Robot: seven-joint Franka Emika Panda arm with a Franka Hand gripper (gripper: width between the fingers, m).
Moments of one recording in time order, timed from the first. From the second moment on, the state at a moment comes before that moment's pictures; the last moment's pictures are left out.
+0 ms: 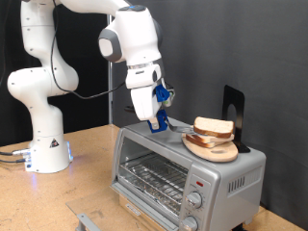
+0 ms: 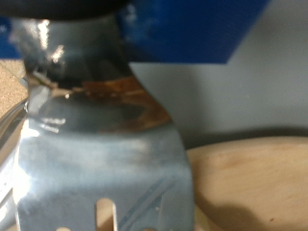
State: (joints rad) arm 0.09 -0.12 0.07 -2.29 0.23 2.36 0.10
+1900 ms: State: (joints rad) arm 0.11 -0.03 0.15 -2.19 0.28 2.38 0.05
